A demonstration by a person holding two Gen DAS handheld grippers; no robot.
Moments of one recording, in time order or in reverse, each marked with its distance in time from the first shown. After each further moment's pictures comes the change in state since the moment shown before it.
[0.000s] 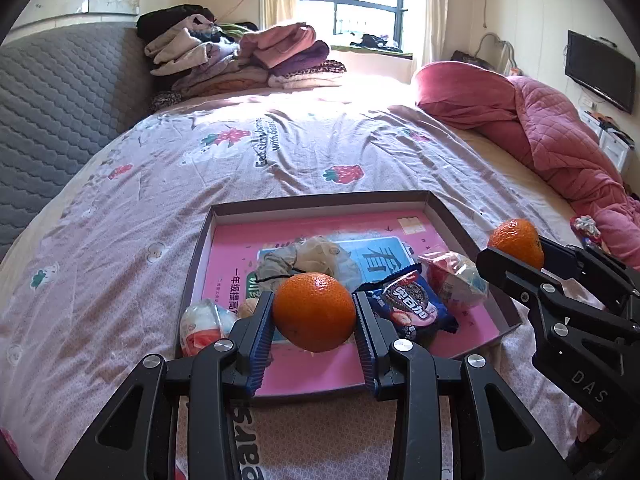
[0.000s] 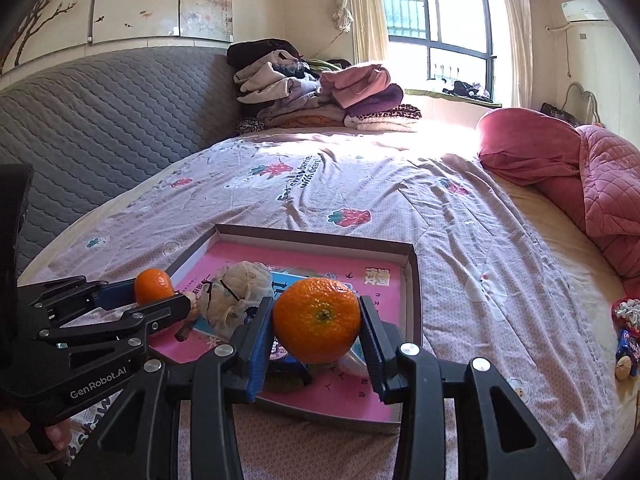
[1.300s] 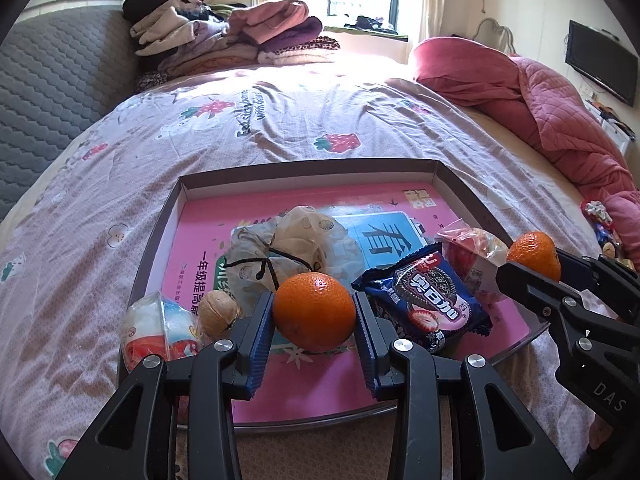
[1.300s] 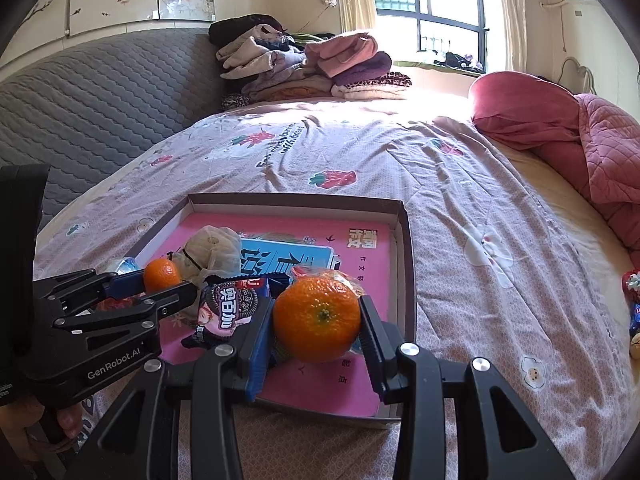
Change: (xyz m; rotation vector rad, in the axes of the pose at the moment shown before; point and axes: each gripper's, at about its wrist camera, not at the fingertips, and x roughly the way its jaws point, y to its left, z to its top) left arm 0.060 -0.007 -0.012 0.004 0.065 -0.032; right arm 0.036 -0.023 -0.025 0.048 0.105 -0.019
